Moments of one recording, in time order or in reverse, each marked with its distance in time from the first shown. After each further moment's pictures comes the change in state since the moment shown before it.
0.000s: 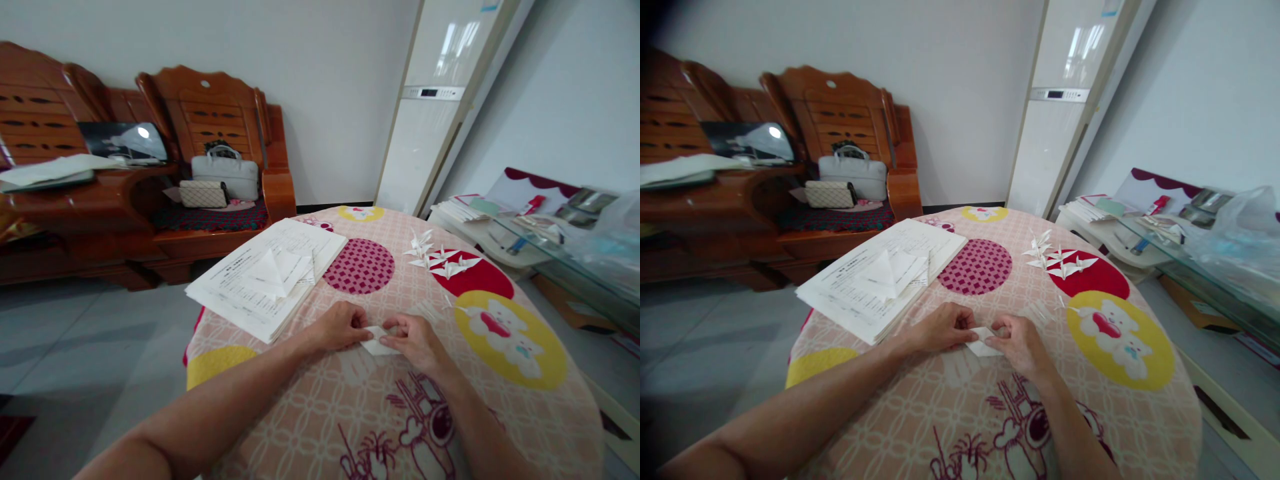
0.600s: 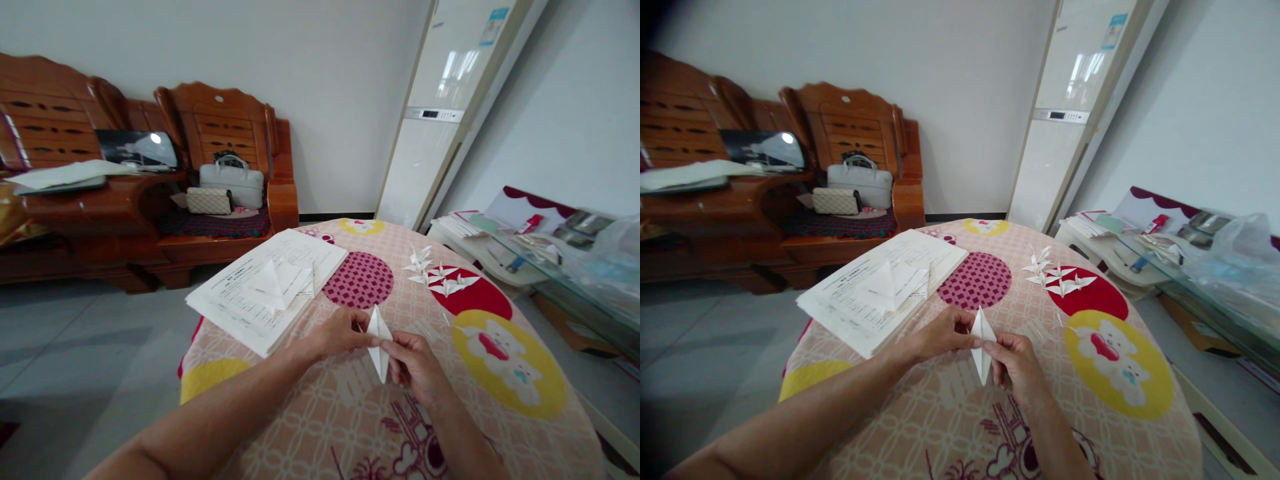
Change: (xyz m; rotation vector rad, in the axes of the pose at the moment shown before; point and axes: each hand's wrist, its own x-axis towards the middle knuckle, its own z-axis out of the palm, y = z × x) left_hand 0.010 0.012 -0.006 -0.370 0.007 0.119; right_hand -0.006 -0.009 0.013 0.571 -0.047 0.115
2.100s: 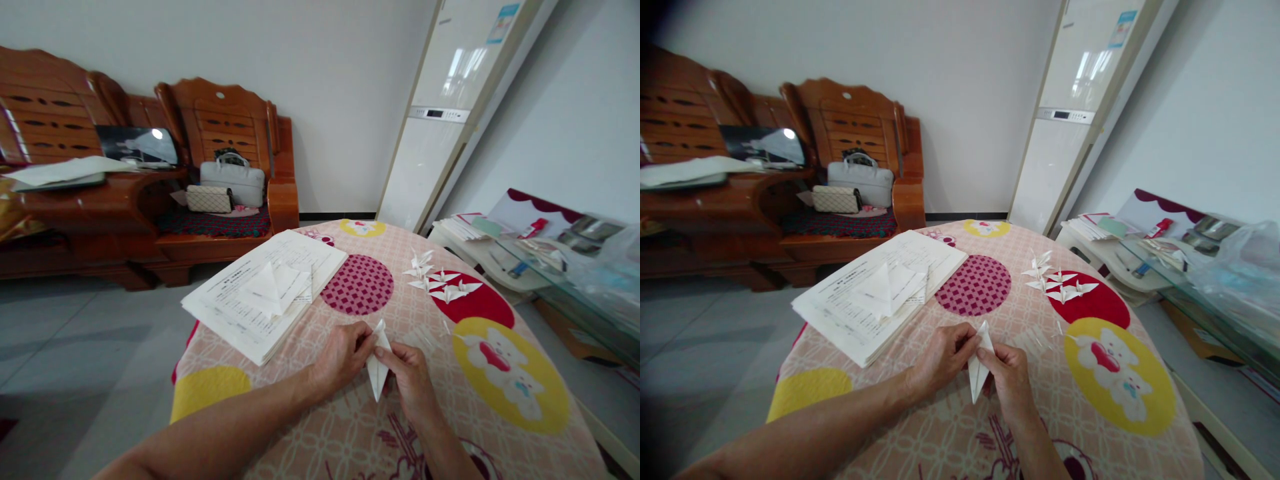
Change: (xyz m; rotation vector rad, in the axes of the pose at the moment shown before) left_hand -0.008 -0.008 0.035 0.398 0.418 0.120; right_hand 0.002 0.009 0.017 0.081 0.143 -0.084
